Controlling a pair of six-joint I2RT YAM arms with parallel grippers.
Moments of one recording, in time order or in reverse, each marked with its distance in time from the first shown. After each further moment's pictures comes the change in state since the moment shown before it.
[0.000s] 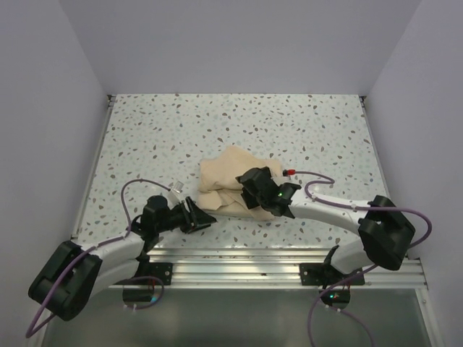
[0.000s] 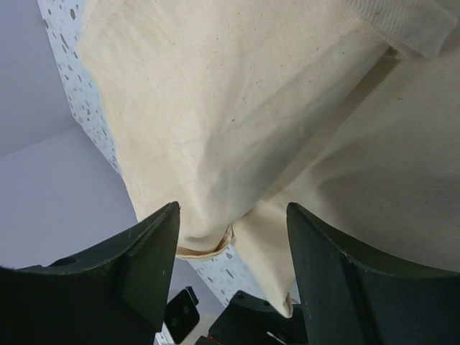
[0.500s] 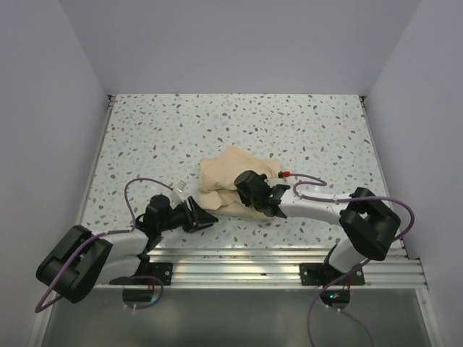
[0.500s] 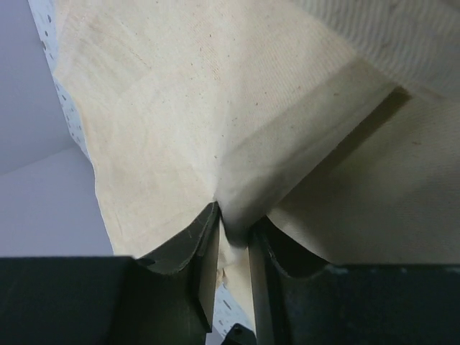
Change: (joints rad) left arm -0.010 0.144 -0.001 0.140 0.012 -0.002; right arm 0.012 0.121 -0.008 0.108 0.060 0.020
